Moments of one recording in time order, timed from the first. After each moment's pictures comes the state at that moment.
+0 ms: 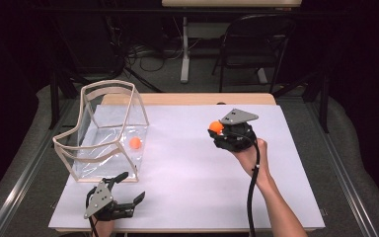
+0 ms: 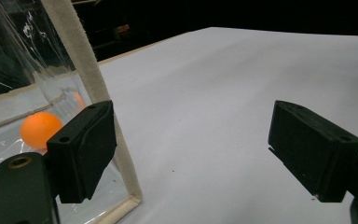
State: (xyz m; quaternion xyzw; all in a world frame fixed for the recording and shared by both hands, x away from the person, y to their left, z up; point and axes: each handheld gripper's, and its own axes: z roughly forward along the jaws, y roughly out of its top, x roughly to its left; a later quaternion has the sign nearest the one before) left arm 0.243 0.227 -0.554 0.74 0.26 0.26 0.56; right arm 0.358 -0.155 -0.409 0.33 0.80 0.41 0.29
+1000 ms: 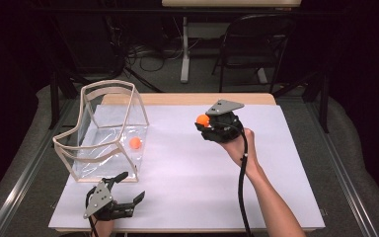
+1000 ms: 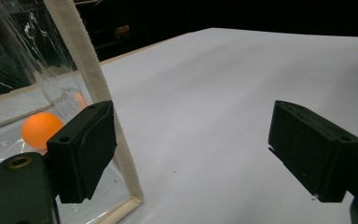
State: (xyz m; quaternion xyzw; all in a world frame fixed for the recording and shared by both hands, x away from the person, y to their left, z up) left arm 0.243 0.228 -0.554 0.74 0.26 0.26 0.56; right arm 0.379 -0.125 -0.397 0.31 0.81 0.42 0.26
